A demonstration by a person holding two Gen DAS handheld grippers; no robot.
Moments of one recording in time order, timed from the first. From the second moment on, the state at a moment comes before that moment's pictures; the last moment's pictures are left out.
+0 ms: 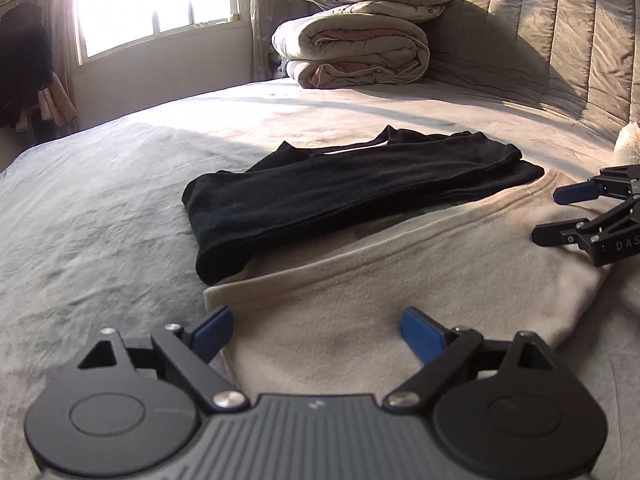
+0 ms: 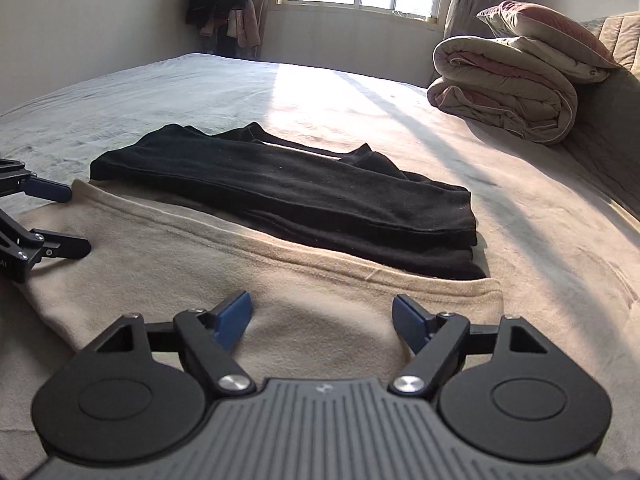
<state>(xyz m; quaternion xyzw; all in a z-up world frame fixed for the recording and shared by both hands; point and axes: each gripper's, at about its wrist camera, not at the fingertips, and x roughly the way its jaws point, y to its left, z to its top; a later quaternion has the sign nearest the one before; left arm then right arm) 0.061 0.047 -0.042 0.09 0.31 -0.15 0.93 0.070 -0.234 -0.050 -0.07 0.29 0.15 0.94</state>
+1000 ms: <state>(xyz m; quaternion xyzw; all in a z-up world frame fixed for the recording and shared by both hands) 0.046 0.162 -0.032 -0.32 0.43 -0.15 0.83 0.043 -0.375 -0.034 0.34 0.37 0.08 0.86</state>
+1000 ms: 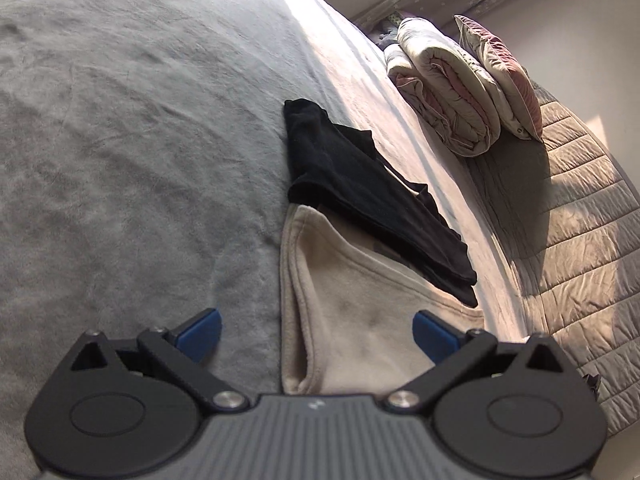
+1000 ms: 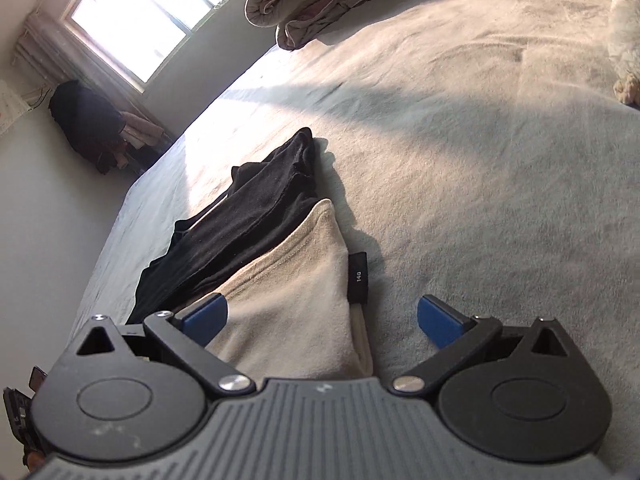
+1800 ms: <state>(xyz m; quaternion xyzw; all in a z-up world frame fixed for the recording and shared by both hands) 0.017 0.083 0.007 -0.06 0.38 -0.05 0.92 0.027 -0.319 -0.009 0.23 0.34 -0.03 0.91</state>
